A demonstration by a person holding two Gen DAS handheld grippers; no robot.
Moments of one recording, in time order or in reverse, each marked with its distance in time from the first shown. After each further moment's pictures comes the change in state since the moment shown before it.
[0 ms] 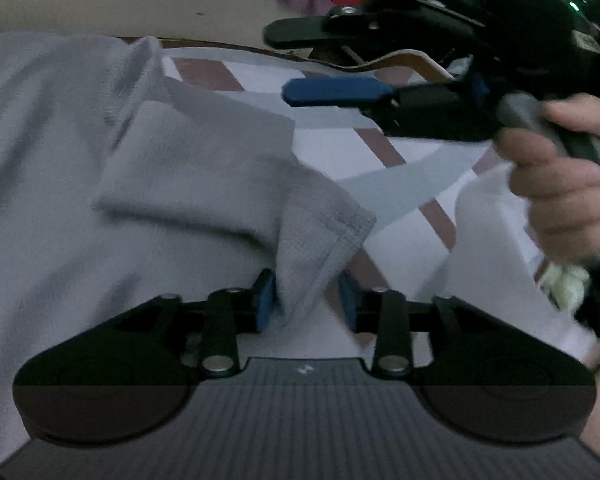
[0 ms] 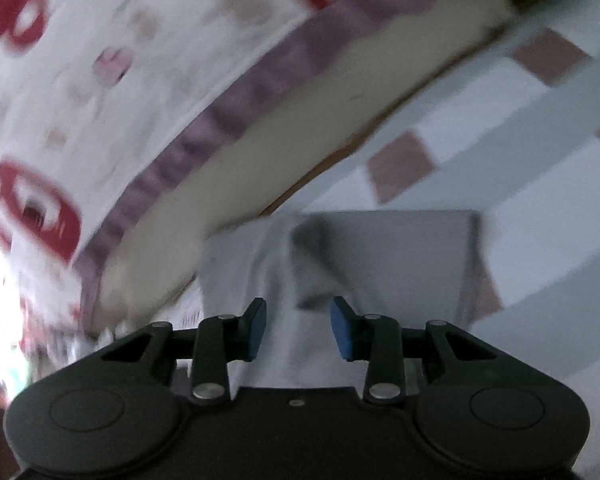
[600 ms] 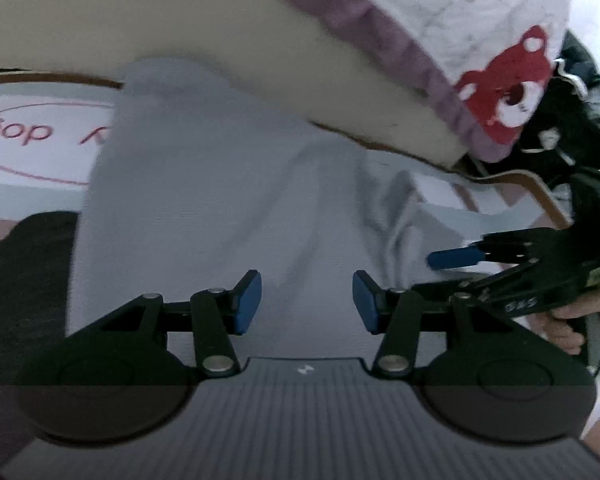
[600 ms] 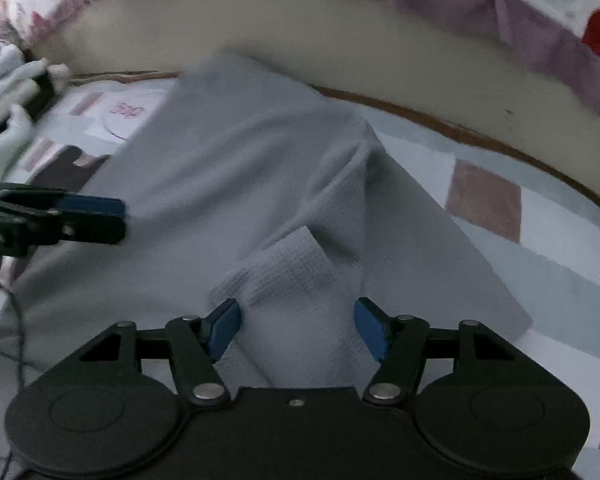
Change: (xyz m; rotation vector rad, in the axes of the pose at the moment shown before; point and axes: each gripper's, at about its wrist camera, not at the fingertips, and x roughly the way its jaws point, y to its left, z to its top) left arm -0.100 0.112 0.006 -0.186 -0.199 0.297; right arm 0.081 0.050 -0.030 -0.743 0.274 -0.287
